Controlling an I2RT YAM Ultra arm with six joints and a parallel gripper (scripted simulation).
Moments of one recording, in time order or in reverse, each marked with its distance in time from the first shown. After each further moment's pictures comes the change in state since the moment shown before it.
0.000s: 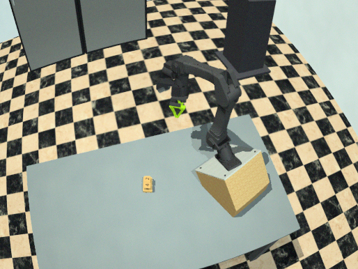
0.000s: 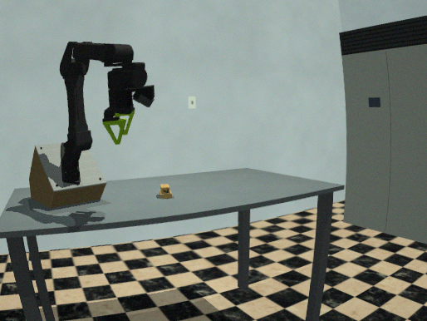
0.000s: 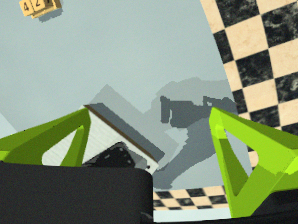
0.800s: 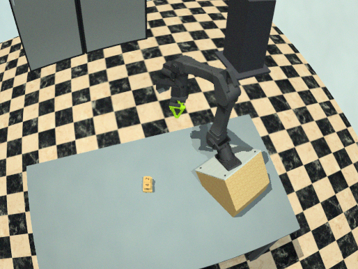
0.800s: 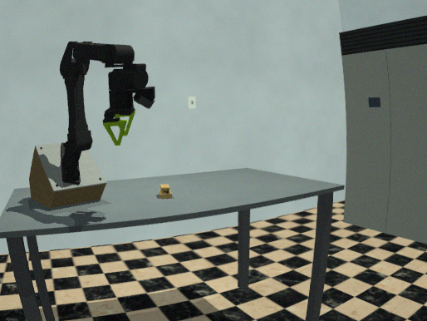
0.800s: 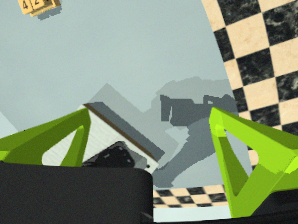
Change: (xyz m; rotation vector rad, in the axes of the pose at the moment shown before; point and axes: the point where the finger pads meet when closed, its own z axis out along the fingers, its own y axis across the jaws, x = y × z) arm 0.000 -0.001 0.003 -0.003 0.014 -0.001
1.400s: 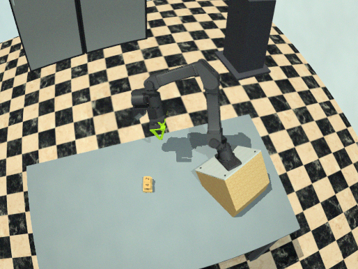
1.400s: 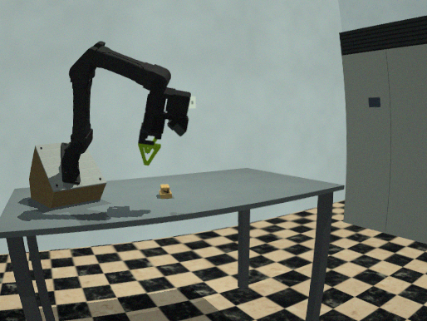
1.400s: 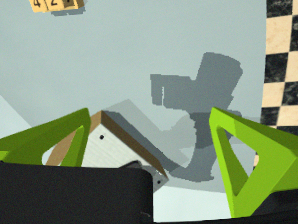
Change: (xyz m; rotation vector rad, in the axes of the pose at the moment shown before) arm -0.062 0.066 0.083 -0.040 0.219 -0.138
